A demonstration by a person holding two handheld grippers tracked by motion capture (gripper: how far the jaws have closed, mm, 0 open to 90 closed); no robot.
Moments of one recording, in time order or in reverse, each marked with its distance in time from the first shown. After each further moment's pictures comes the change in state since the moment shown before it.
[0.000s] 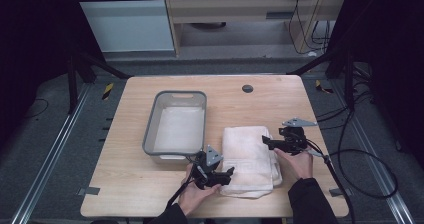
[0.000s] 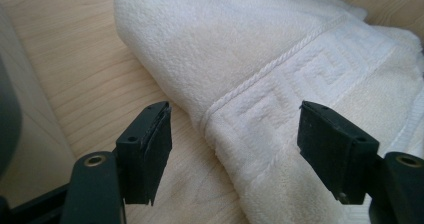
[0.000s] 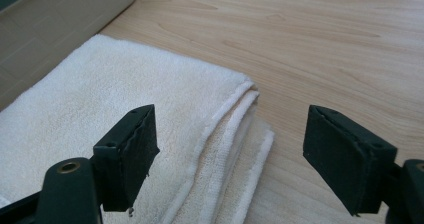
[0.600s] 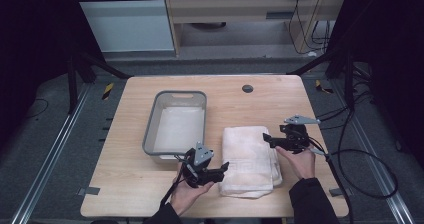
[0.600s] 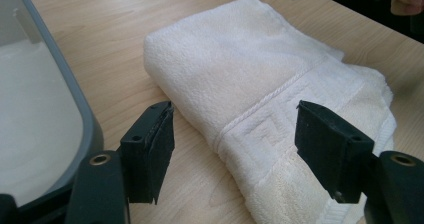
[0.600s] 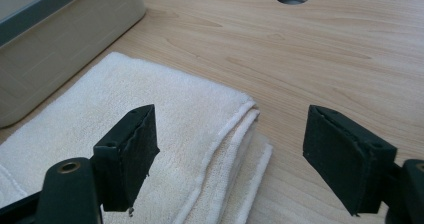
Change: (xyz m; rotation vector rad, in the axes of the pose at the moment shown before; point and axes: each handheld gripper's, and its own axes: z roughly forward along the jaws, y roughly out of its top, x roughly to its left) left arm 0.010 0.008 -0.034 -0.103 -0.010 -0.017; right arm 0.003 0.012 -0.013 -0.026 0.006 -0.023
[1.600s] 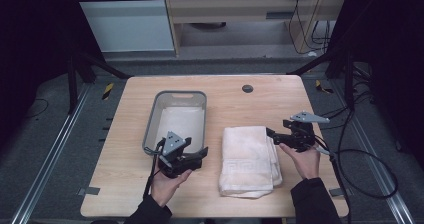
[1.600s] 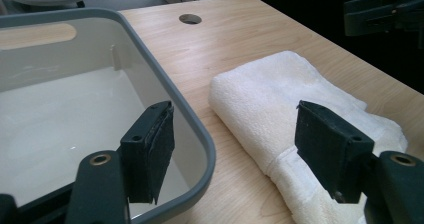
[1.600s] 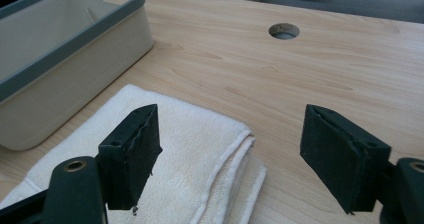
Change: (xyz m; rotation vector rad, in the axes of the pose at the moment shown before) left arm 0.043 0.015 -0.047 -0.124 0.050 -0.093; right arm 0.003 0.014 -0.022 -0.083 -0.002 -0.003
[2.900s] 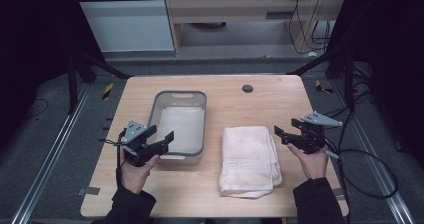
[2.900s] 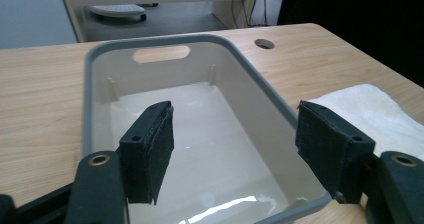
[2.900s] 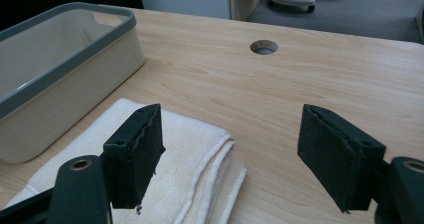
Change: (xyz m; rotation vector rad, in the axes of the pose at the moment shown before) left arm 0.069 0.012 -0.044 -0.063 0.160 -0.068; right arm -0.007 0.001 -0.024 -0.066 -0.041 0.012
